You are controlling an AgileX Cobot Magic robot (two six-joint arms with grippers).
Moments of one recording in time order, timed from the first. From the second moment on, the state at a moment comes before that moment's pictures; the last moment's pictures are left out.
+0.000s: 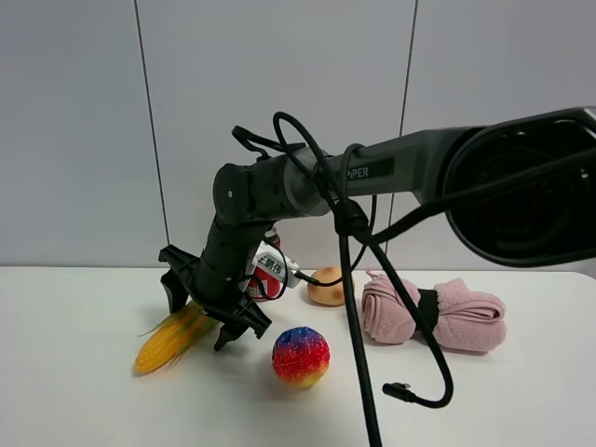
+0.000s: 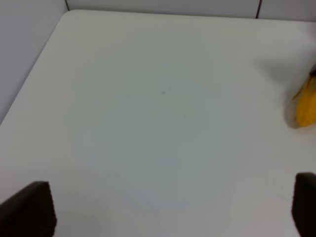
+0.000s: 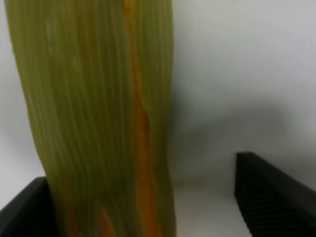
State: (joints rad) left arm 0.13 -0.01 -0.51 0.03 1.05 -0.03; right arm 0.75 2.56 -2.14 0.17 0.74 1.15
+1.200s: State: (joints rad) left arm 0.13 -0.01 -0.51 0.03 1.05 -0.03; right arm 0.75 2.57 -2.14 0.33 0.58 0.73
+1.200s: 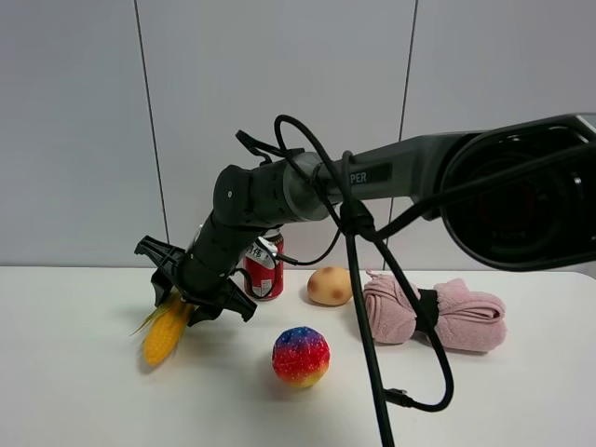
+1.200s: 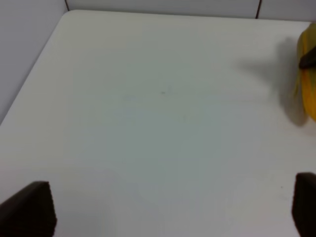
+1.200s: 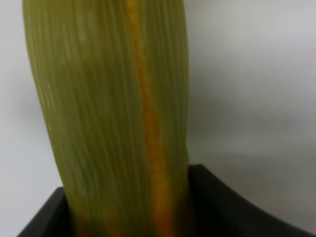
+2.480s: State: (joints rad) left arm 0.13 -0.01 -0.51 0.03 1.05 -0.03; right arm 0.75 1.87 -2.14 0.02 1.22 -0.38
